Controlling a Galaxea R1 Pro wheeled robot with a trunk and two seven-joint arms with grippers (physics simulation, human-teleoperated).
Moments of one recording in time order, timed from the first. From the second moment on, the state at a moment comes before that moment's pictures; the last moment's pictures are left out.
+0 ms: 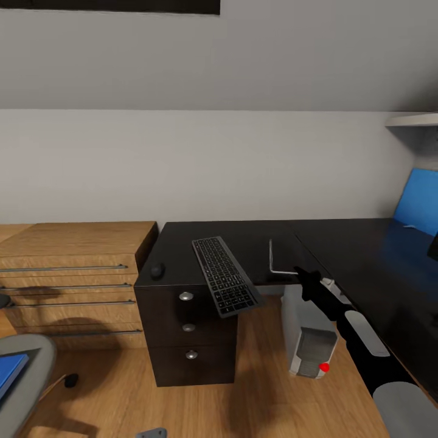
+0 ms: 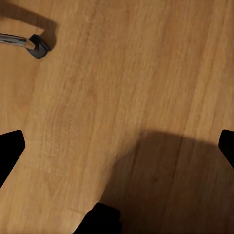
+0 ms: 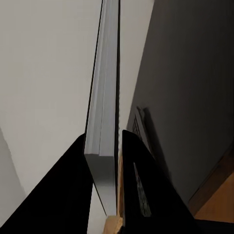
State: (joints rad) left arm -0.33 0.07 -1.08 -0.59 1.21 0.04 0.77; right arm -0.60 -0.20 -0.02 -0.93 -1.54 0.41 0.19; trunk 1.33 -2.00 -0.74
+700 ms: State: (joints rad) left arm -0.33 0.08 -1.08 -0.65 1.20 -0.06 0.77; right arm -0.60 -0.19 -0.01 -0.92 -1.54 0.40 0.19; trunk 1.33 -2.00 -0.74
